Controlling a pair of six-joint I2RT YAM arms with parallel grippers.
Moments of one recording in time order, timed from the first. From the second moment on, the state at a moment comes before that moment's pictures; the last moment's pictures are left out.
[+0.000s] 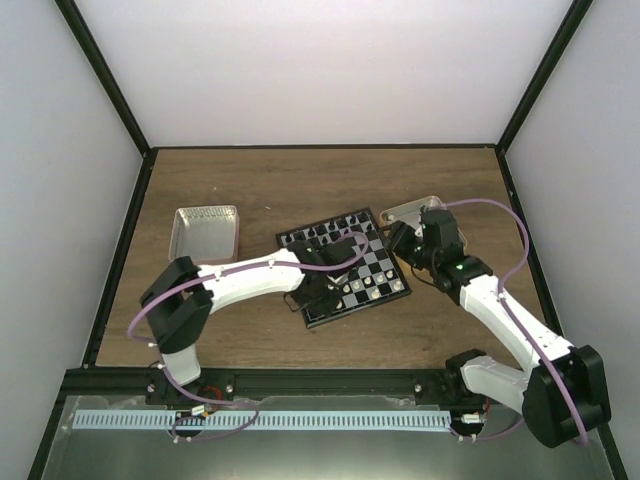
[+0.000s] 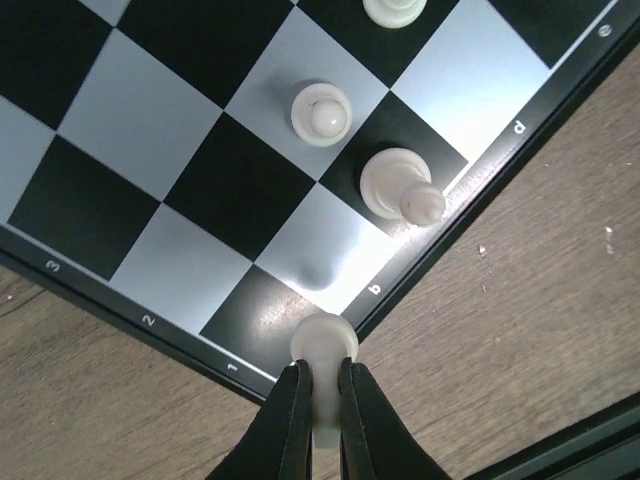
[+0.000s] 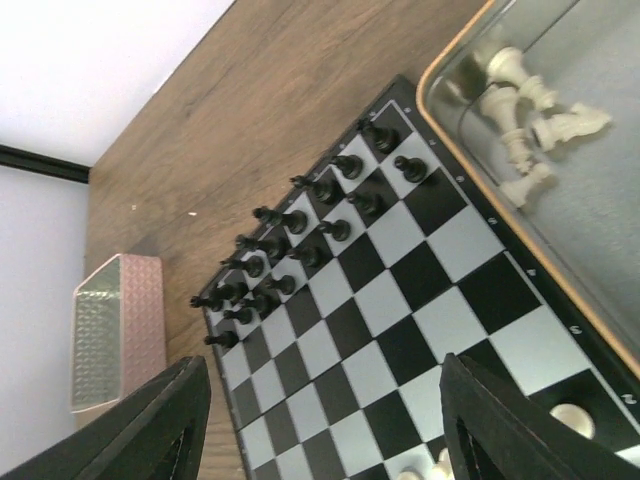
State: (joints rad) left arm -1.02 1.75 1.27 -0.93 0.03 -0.47; right arm 0.37 1.07 0.69 -0.21 -0.17 0.88
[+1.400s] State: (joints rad) left arm -0.98 1.87 1.33 -0.96 0.06 -0.43; right arm 0.36 1.01 0.68 -0.27 -0.03 0.82
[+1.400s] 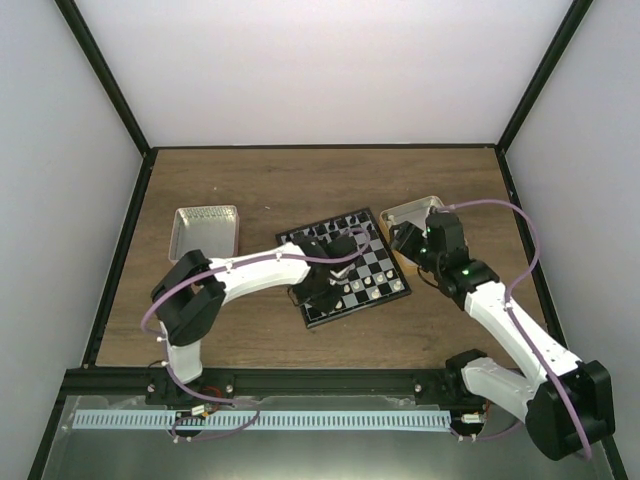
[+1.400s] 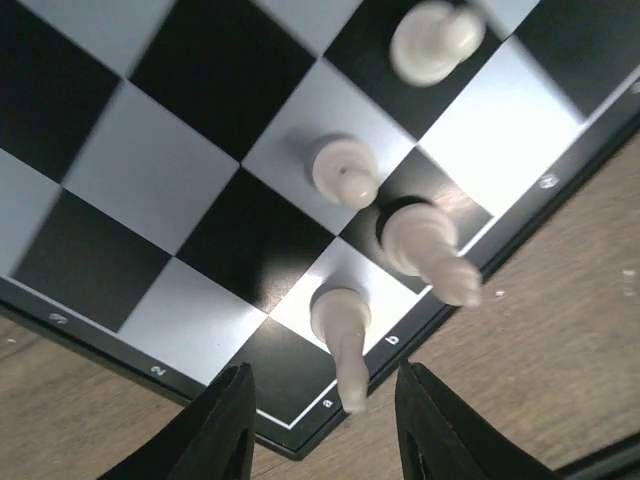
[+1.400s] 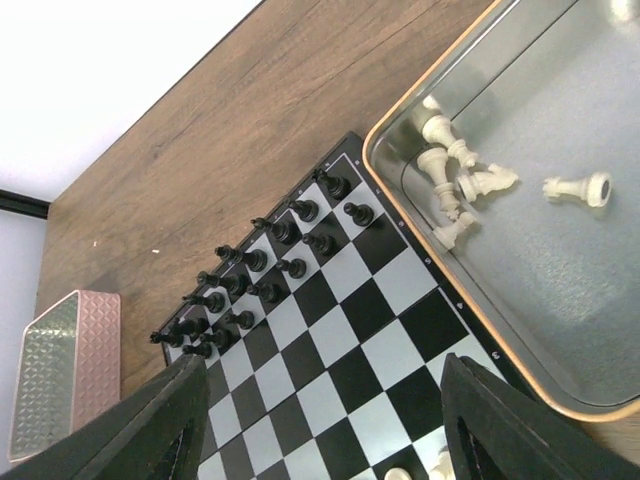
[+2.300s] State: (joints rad) left arm -0.80 1.42 1.07 -0.44 0.06 -0.49; right arm 0.15 1.85 1.16 -0.29 -0.12 0.41
